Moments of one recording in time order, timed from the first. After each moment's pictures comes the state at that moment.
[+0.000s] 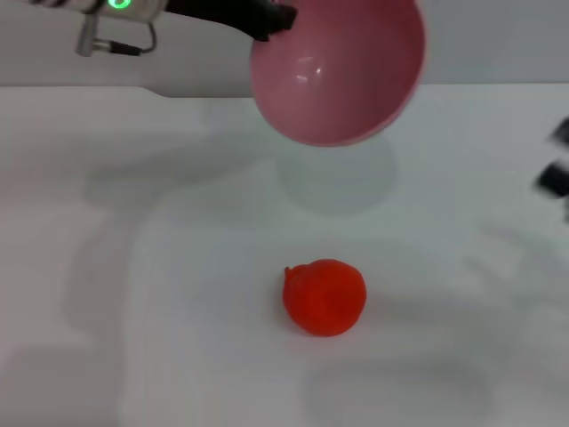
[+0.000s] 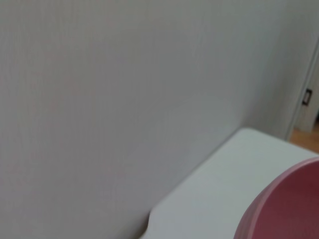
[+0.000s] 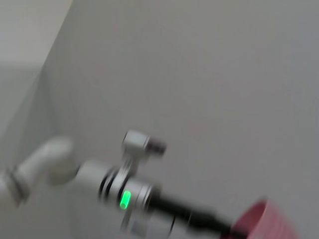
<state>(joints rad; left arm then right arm) -0.83 -2.05 1.10 1.17 2.24 1.24 -2.30 0.21 2.07 -0.70 -0.74 -1.43 -1.87 1.30</state>
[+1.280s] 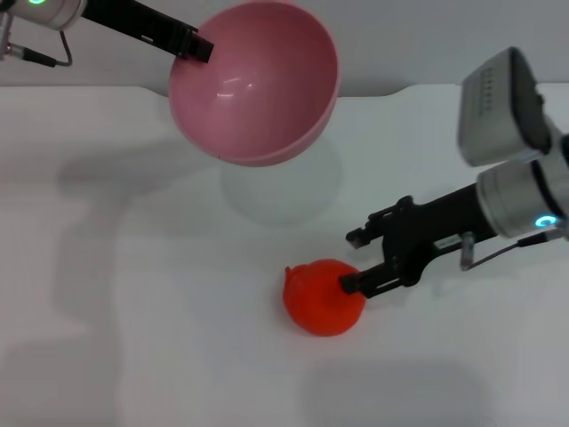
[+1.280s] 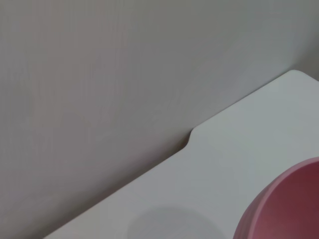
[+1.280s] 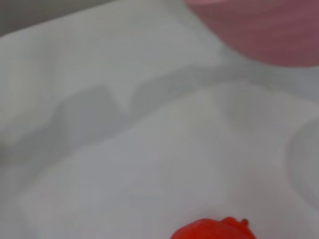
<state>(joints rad) -0.88 -2.02 0.92 1.20 2.48 1.50 -2.46 0.66 2.07 -1.24 -0.93 -2.17 -1.42 1.82</state>
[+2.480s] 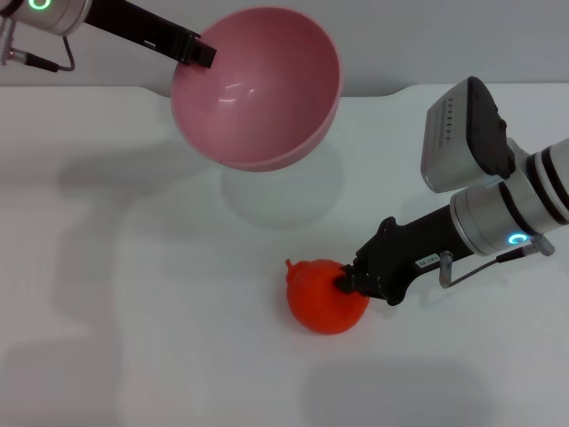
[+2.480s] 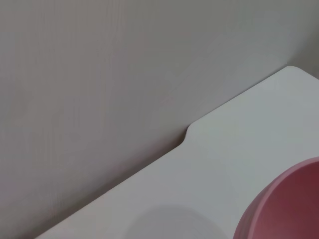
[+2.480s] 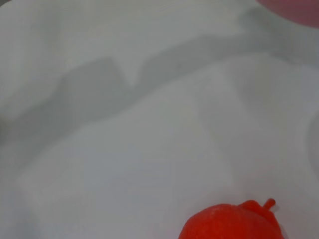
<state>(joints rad) -0.87 -2.02 0.92 1.20 2.48 1.50 -2.46 0.70 2.08 -1.33 -0.81 -2.16 -1.34 1.81</state>
